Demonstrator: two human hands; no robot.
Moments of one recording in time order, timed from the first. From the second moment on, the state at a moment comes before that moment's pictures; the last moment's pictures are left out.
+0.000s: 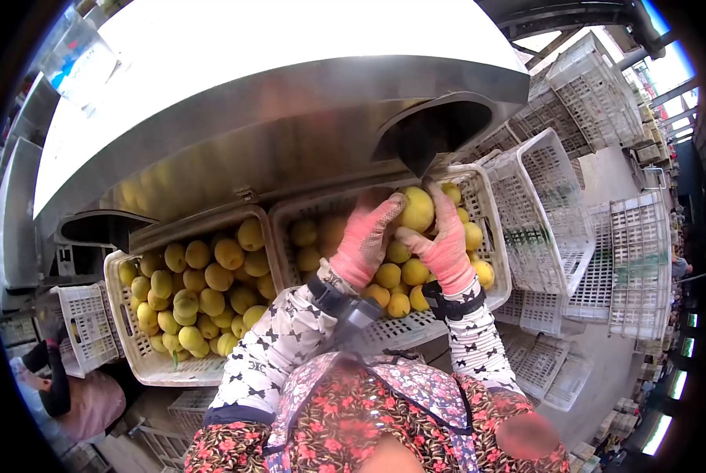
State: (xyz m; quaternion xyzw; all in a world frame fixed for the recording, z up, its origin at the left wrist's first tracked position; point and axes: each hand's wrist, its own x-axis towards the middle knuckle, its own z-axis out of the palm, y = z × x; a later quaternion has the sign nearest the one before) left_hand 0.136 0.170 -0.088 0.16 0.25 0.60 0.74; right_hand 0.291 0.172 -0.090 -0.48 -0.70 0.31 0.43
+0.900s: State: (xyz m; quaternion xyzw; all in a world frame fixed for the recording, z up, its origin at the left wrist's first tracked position) left_hand 0.117 0.062 -0.313 0.68 0.57 -0.21 0.41; right_hand 0.301 0.164 -0.280 -0.32 -0.86 0.30 -0.27
